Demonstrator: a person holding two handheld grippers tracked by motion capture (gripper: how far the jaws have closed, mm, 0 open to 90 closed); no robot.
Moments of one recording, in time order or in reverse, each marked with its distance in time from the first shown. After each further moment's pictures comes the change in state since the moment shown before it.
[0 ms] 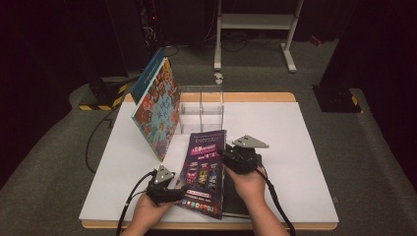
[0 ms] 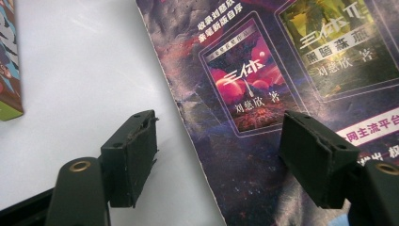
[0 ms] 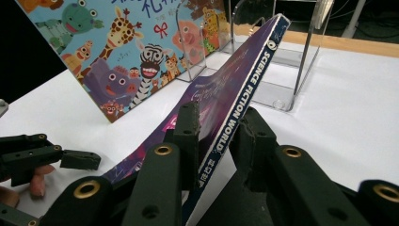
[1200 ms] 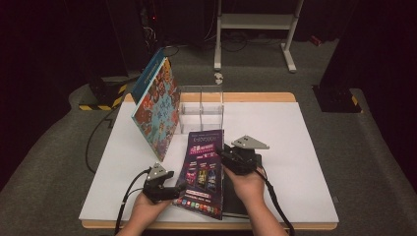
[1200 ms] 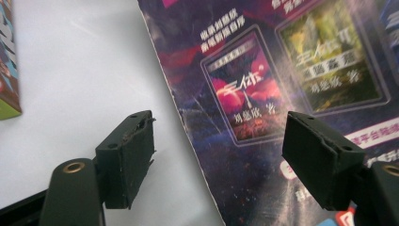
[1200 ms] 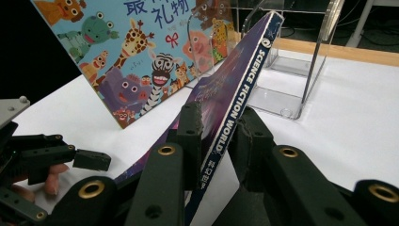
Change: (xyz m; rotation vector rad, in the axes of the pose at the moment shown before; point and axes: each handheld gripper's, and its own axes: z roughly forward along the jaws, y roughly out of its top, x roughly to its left) left arm 0.015 0.001 -0.009 -0.067 -0.090 -0.097; right arm 0.006 0.004 -0.005 -0.029 0.023 0.000
